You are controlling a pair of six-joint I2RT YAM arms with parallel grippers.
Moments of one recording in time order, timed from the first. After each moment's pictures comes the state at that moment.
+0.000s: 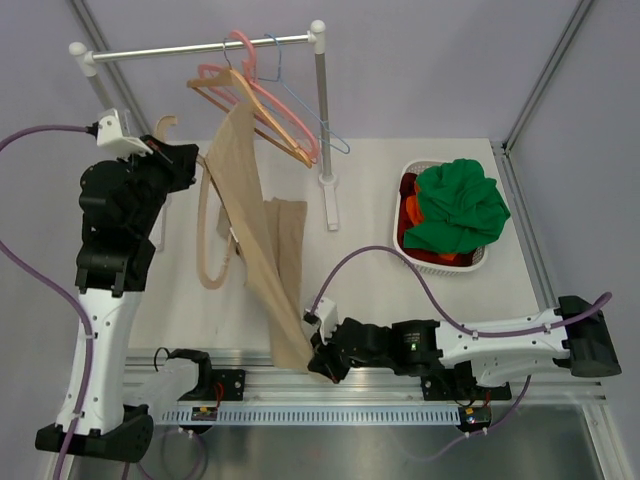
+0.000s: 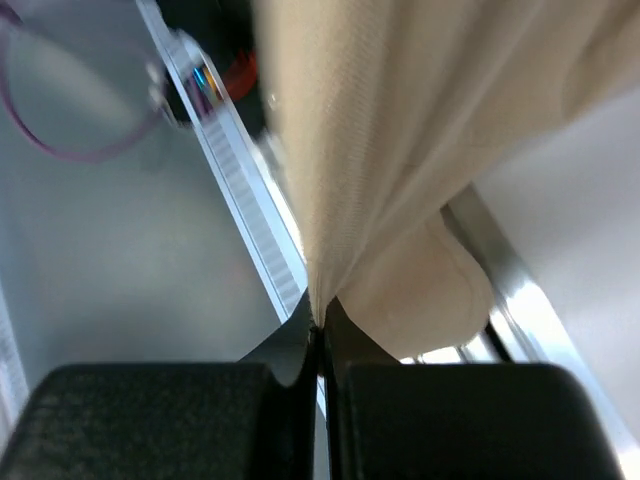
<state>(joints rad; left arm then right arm) -0.13 0.93 1.35 -0.38 0.04 -0.46 1.51 1.18 0.77 -0.14 0.11 0.58</state>
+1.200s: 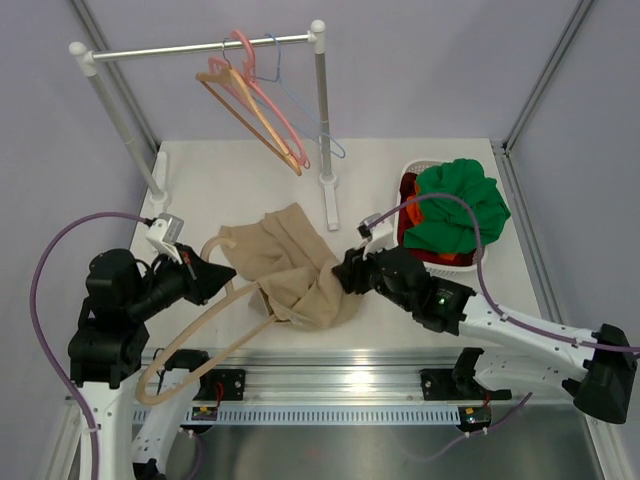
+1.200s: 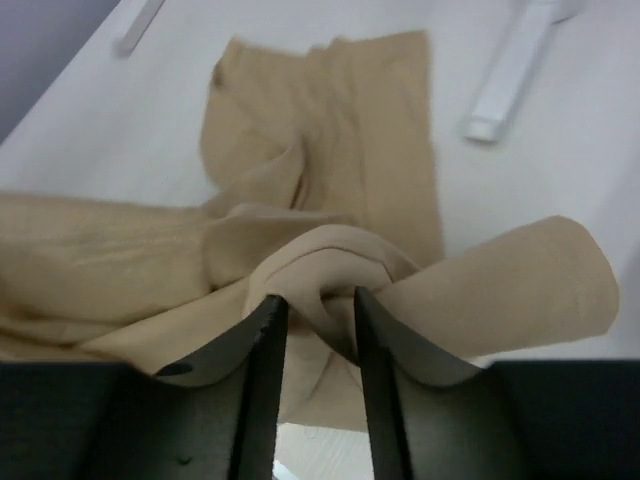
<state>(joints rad) -0.05 0.53 1.09 -0.93 0.64 -0.30 1.01 1.03 0.77 -0.10 0.34 0.40</state>
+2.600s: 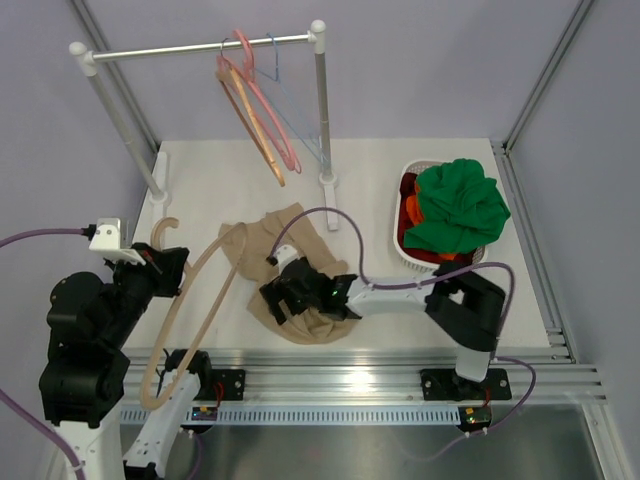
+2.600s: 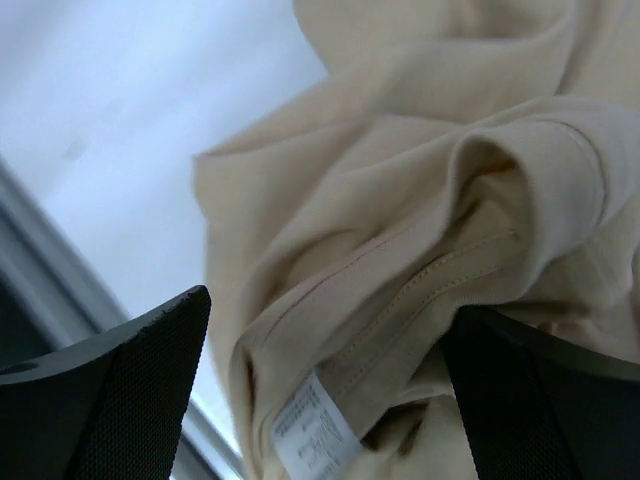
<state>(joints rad) -0.07 0.50 1.28 -0.96 0.18 -0.26 1.15 1.79 1.05 0.07 0.14 0.38</state>
